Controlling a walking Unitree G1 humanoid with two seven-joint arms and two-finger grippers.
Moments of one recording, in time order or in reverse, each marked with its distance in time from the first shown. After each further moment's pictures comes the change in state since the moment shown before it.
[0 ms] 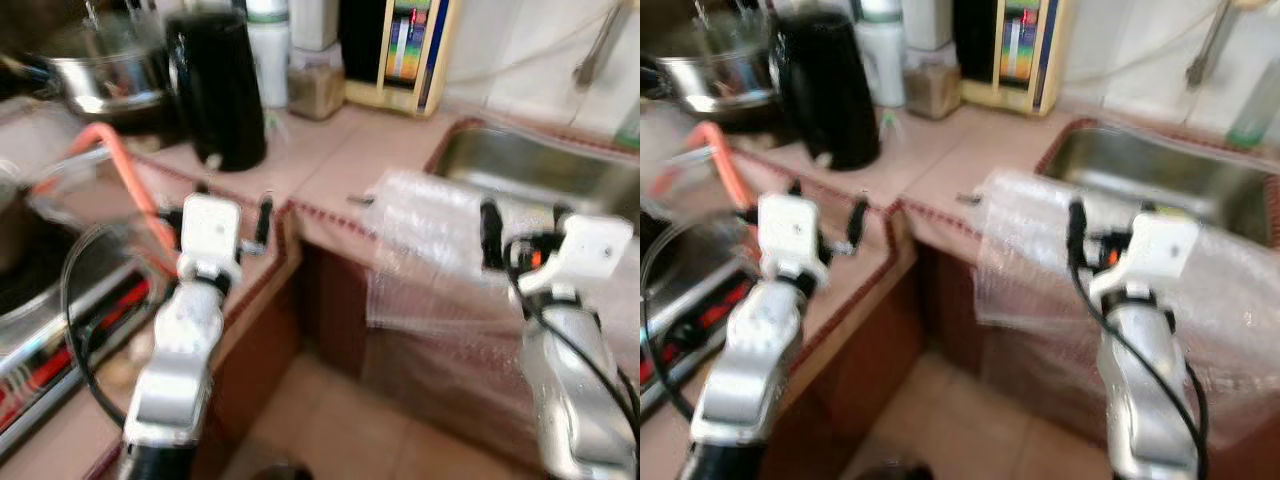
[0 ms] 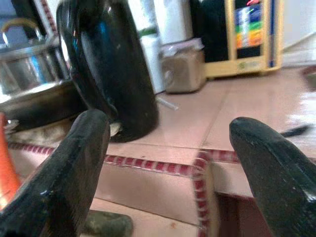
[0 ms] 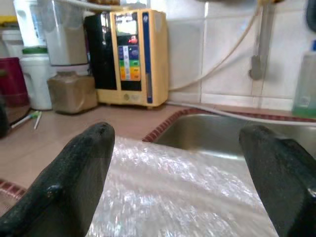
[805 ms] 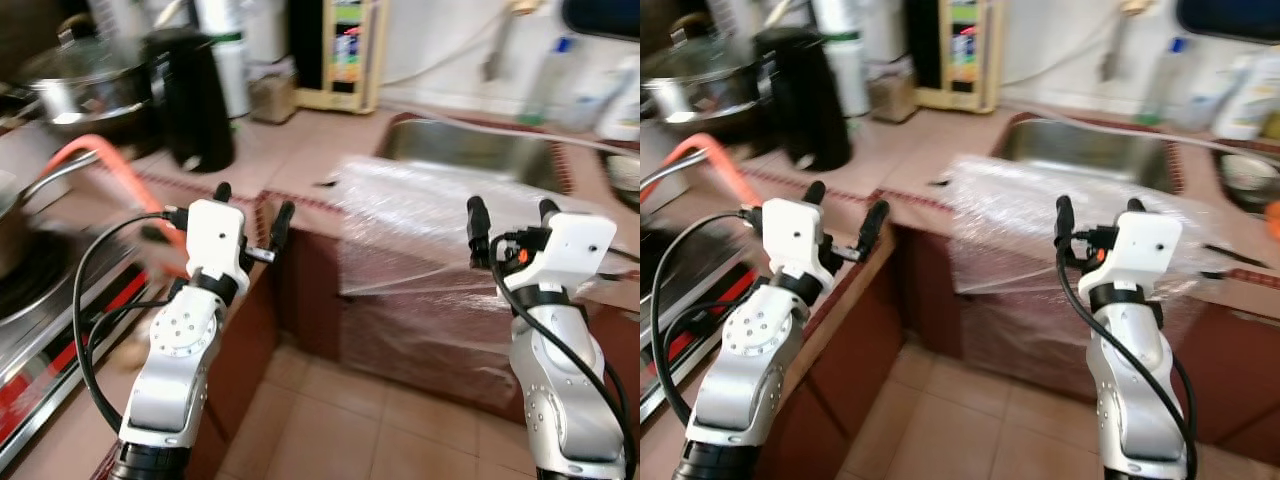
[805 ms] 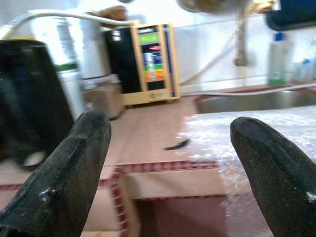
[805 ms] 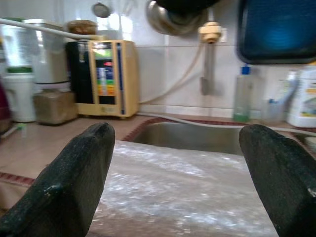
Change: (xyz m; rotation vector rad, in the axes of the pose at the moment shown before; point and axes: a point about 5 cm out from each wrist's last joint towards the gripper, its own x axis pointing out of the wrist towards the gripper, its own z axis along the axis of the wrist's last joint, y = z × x) left arm -0.004 -0.003 0.004 -0.075 -0.057 -0.154; right arm 0.002 0.012 0.002 -0.001 -0.015 0.037
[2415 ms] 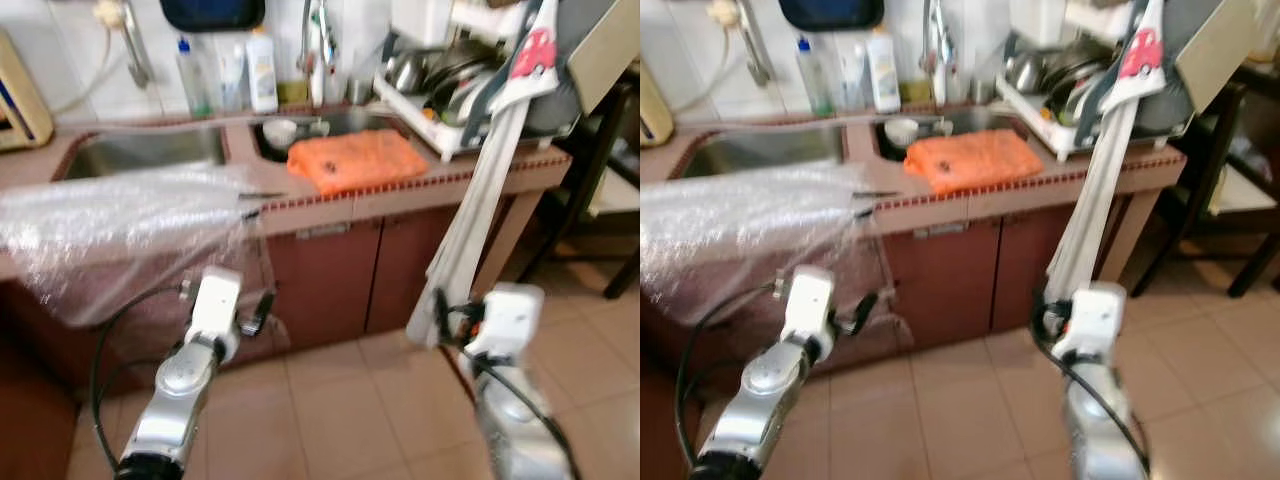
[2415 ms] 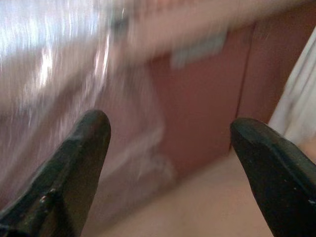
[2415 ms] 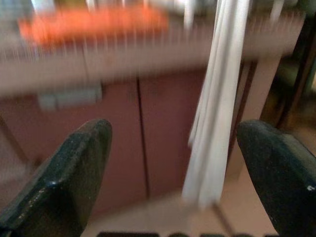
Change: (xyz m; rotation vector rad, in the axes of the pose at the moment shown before) left arm -0.047 0.018 -0.140 0.005 0.504 0.027; right arm -0.045 0.004 -0.127 0.006 0.416 -0.016
